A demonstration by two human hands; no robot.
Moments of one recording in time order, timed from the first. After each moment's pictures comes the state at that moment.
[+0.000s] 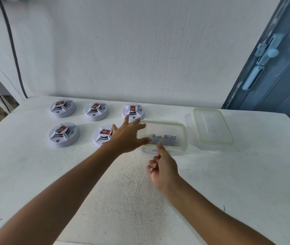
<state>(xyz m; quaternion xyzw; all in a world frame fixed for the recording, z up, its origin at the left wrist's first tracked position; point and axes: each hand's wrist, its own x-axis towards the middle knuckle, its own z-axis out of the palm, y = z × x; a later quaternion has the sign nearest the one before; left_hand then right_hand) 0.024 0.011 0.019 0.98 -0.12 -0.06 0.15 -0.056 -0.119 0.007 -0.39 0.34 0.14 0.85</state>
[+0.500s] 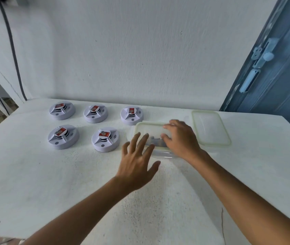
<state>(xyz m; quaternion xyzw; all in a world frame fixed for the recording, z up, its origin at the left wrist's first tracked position) -0.050 -0.020 -0.023 0.97 -0.19 0.13 0.10 0.009 -0.188 0.029 -0.98 -0.11 -0.07 0.17</state>
